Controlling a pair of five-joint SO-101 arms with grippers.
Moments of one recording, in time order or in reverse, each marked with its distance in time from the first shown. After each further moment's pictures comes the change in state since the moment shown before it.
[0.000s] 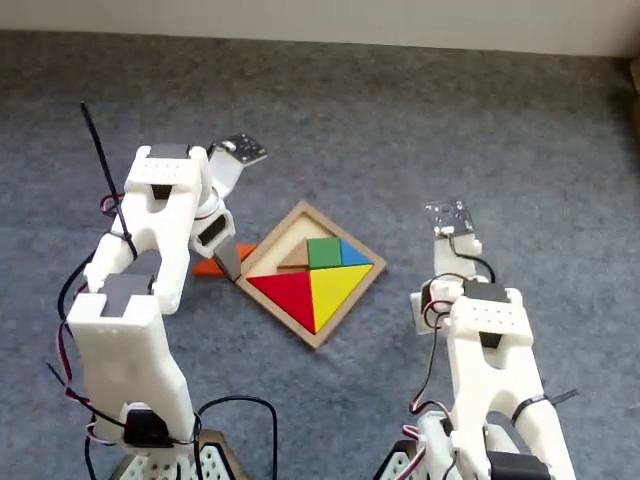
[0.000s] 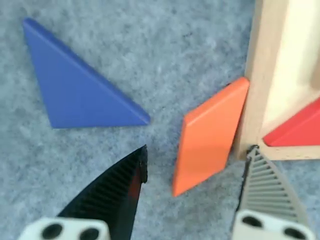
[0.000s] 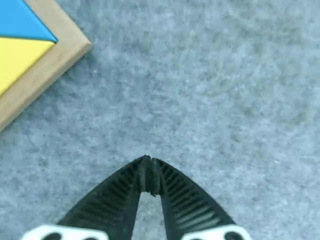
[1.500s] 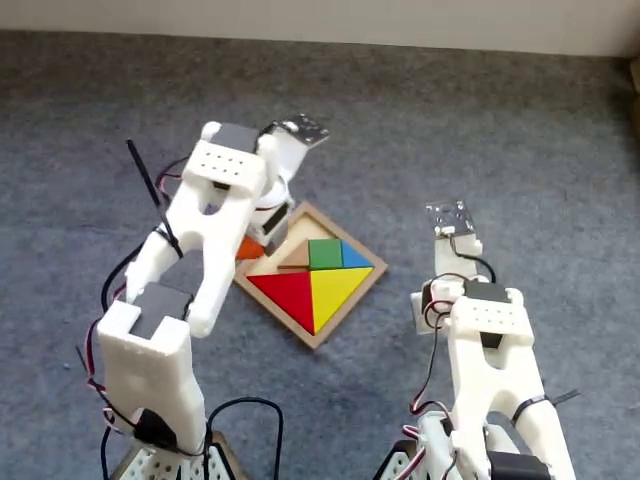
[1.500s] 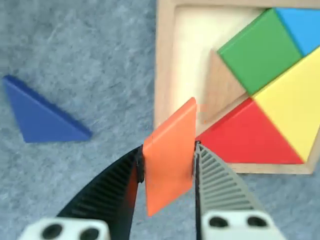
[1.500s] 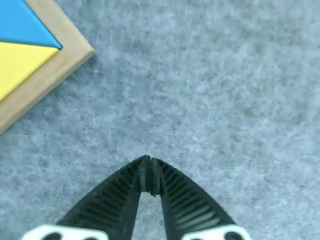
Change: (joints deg) left arm 15.0 -5.4 -10.1 12.4 16.9; right arm 0.3 0.0 0.0 0.0 0.0
